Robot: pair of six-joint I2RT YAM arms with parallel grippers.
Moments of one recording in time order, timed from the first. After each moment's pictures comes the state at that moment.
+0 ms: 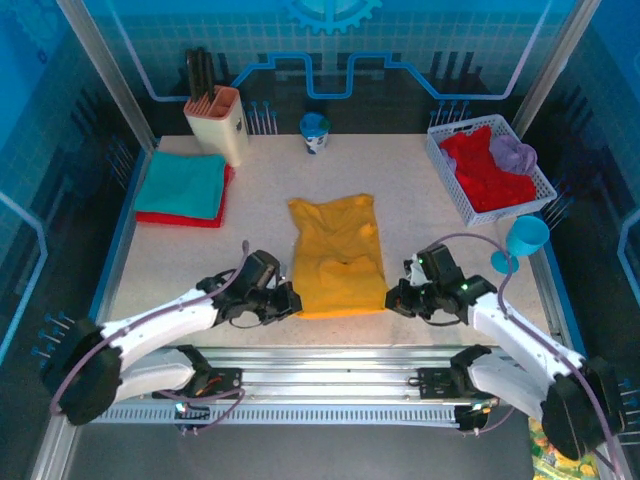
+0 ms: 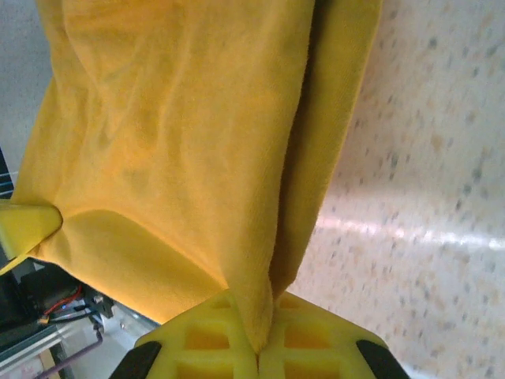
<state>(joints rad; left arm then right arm) -0.70 1.08 0.54 -0.39 0.35 -1.09 0.45 0.92 0.52 -0.64 -0.48 0.78</state>
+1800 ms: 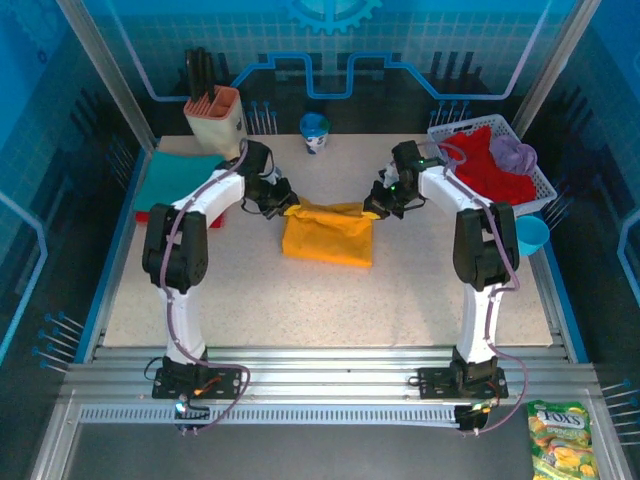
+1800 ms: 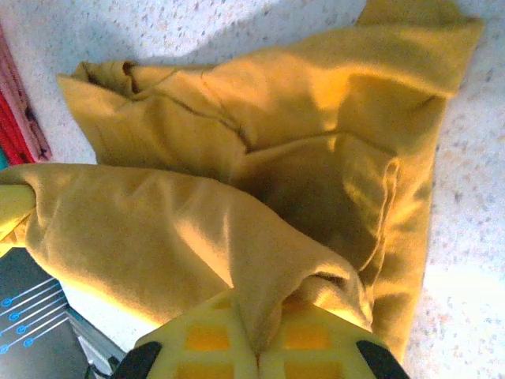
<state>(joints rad) -0.20 2.06 1.61 -0.67 0.58 -0.77 0.23 2.07 1.64 -0.82 -0.58 0.53</state>
